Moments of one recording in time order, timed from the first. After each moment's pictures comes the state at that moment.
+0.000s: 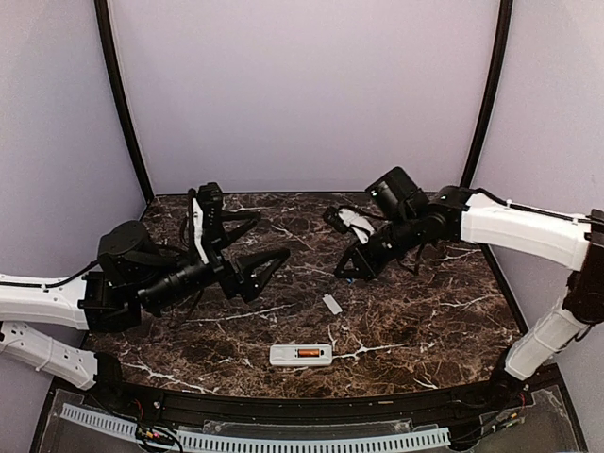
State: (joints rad) left arm -1.19 1.07 0.71 0.48 -0.13 0.00; right arm 0.84 1.46 1.28 -0.65 -0.40 0.02
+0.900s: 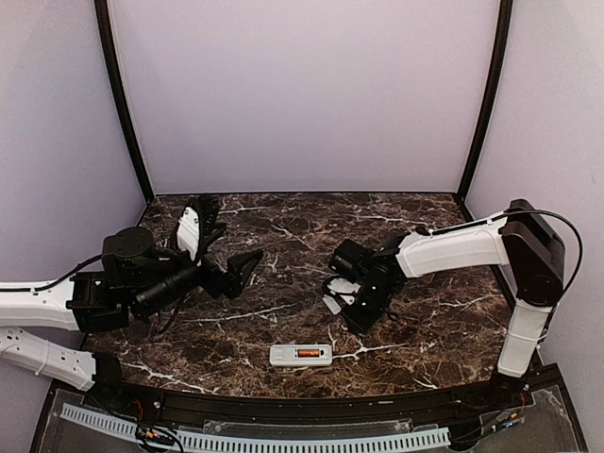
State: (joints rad) left arm -1.16 0.95 0.68 0.16 -0.45 0.00; right arm 0.94 1.84 1.16 -0.73 -0.03 0.11
